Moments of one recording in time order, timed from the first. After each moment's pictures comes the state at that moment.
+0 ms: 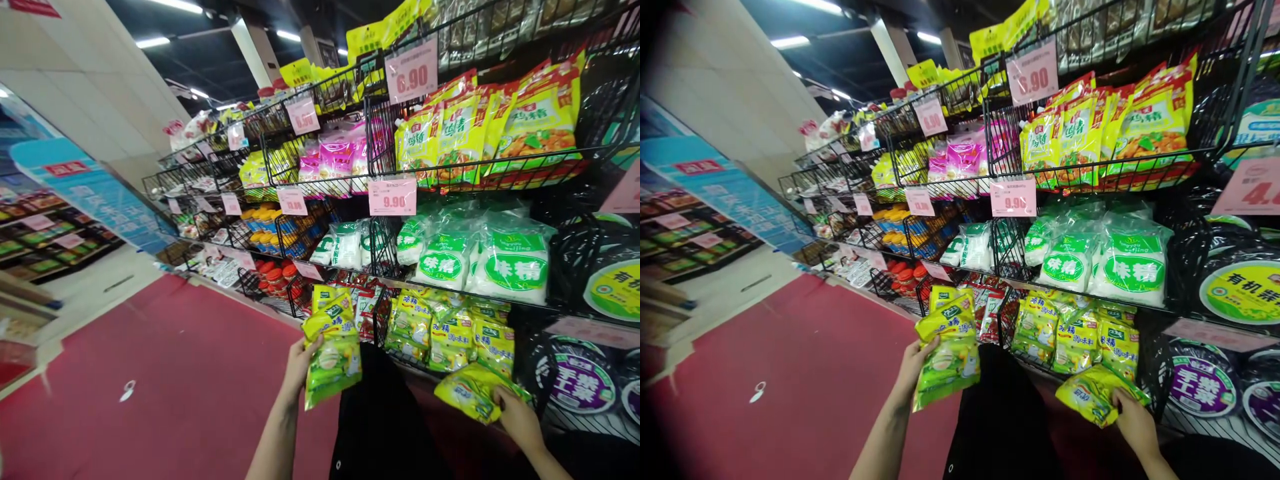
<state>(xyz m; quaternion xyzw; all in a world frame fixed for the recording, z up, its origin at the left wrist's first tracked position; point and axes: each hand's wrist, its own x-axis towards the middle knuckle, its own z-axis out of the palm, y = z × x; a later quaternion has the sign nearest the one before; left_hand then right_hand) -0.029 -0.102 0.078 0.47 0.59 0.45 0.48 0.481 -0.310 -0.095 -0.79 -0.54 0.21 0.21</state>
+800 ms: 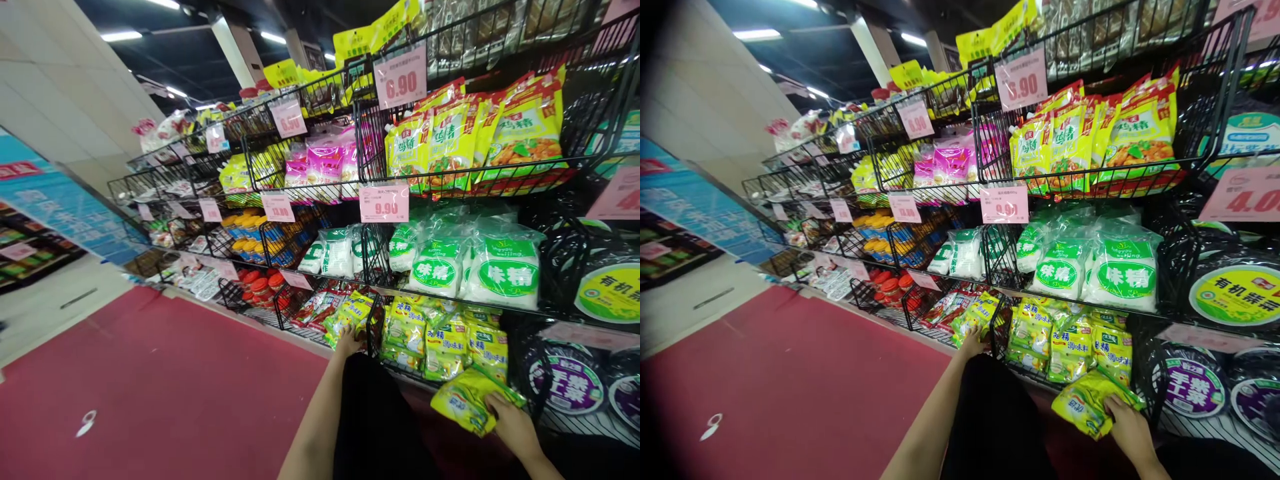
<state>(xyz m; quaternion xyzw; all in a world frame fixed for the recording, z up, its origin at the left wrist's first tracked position) 0.075 0.028 -0.065 0.69 0.66 0.00 0.29 0.480 -0.303 -0.093 -0.78 -0.61 0.09 0.13</state>
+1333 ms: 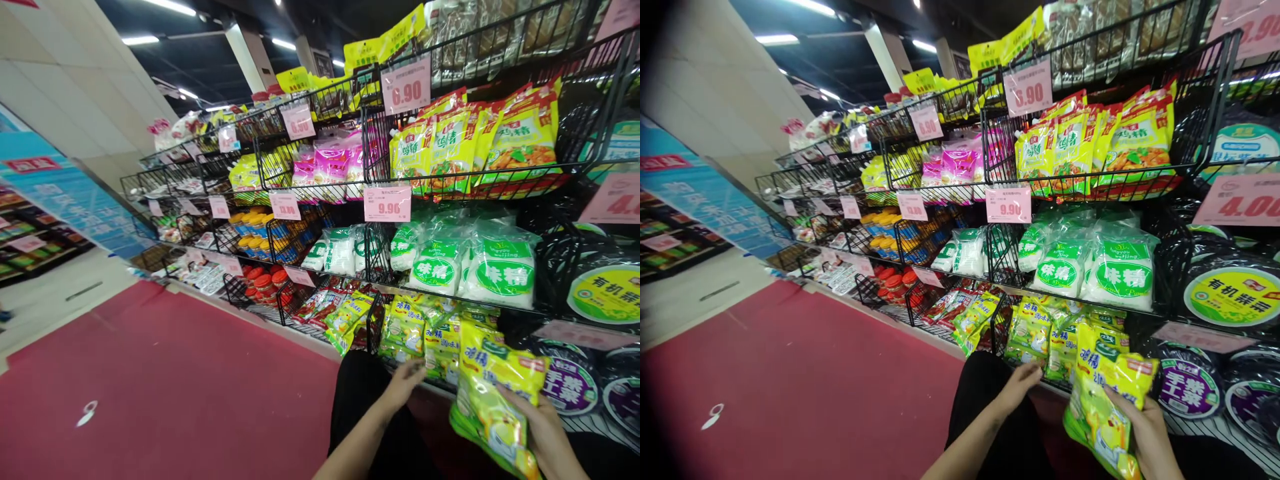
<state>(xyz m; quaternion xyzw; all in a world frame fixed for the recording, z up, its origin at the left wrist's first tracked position) 0.190 -0.163 -0.018 0.59 0.37 0.29 0.66 0.427 -0.310 0.069 -0.63 -0.10 0.45 0.63</state>
